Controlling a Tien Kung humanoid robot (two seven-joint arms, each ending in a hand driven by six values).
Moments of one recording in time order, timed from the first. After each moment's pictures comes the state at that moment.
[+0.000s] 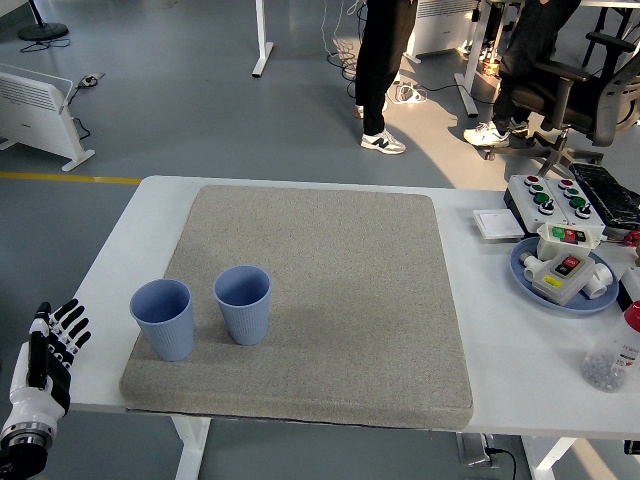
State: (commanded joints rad) left arm 0.02 0.22 -1.38 -1.38 0.70 0.30 -0.24; right arm 0.26 -0.15 0.61 0.23 -0.97 -0.13 -0.25
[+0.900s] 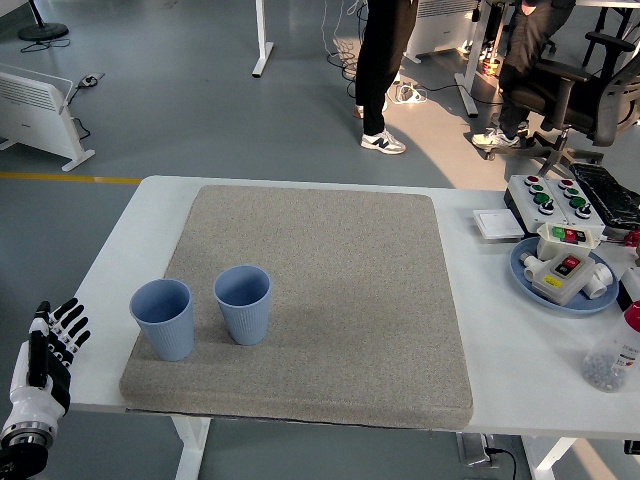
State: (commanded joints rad) left arm 0.02 0.22 -1.38 -1.38 0.70 0.31 -0.25; right arm 0.26 -0.15 0.61 0.23 -0.96 -0.14 -0.25
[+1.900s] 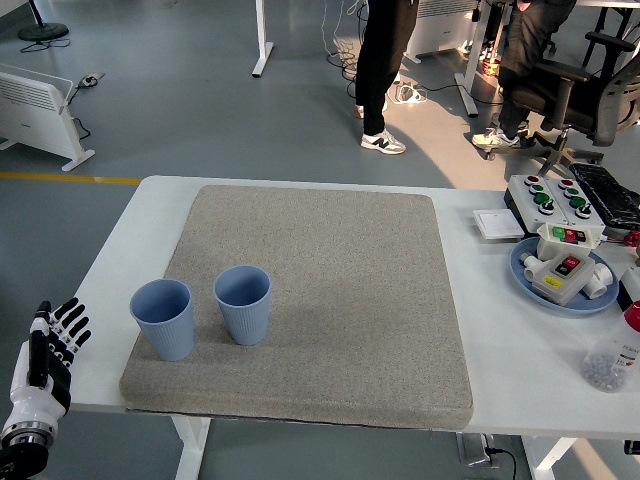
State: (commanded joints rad) left arm 0.02 0.22 -1.38 -1.38 0.70 0.31 -0.25; right arm 0.26 -0.15 0.61 0.23 -0.97 -0.13 -0.25
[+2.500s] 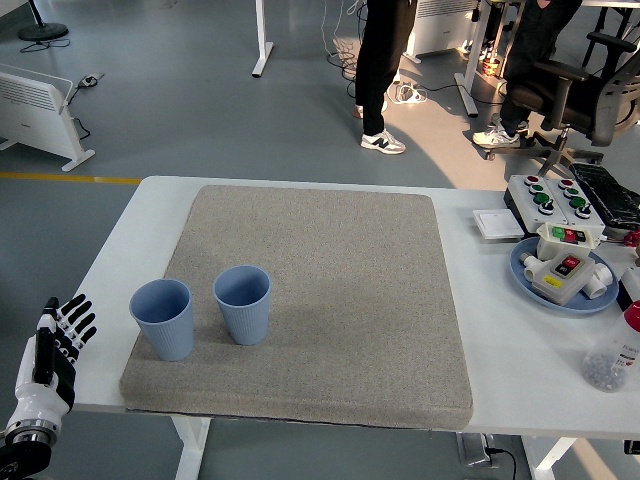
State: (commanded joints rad) left arm 0.02 0.22 -1.36 -1.39 0.75 0.30 -0.24; right arm 0.26 -0.15 0.61 0.23 -0.96 -0.13 -0.25
